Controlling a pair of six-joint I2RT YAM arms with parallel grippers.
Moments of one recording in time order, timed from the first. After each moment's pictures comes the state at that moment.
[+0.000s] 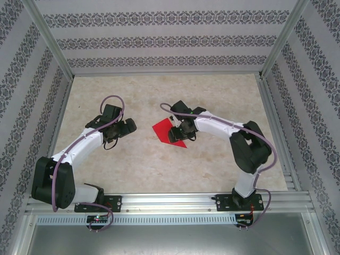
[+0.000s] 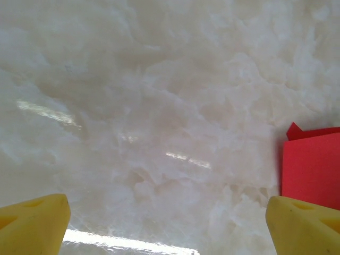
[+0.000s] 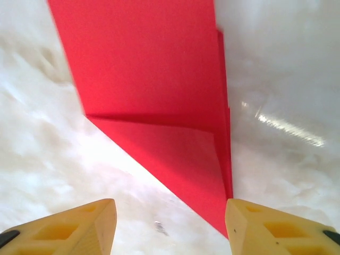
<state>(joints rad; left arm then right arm) -0.27 1.34 0.85 -0.53 0.04 -0.72 0.67 1.78 1.25 -0.69 -0.13 0.31</state>
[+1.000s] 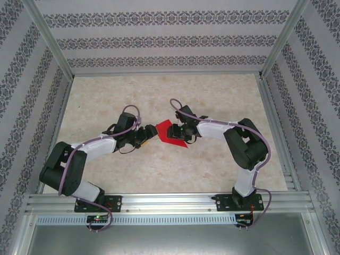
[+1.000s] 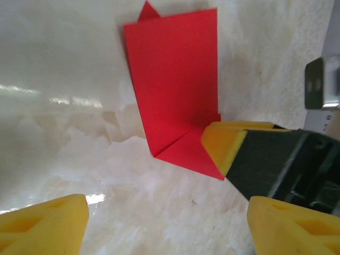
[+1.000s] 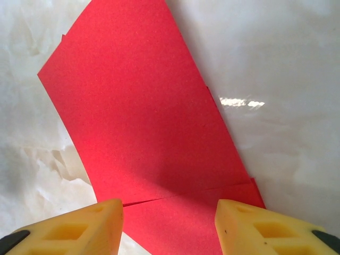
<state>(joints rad) -0.44 1.51 0.69 -0.01 0.47 -0.98 0.60 1.86 1.06 -0.25 -0.27 0.65</state>
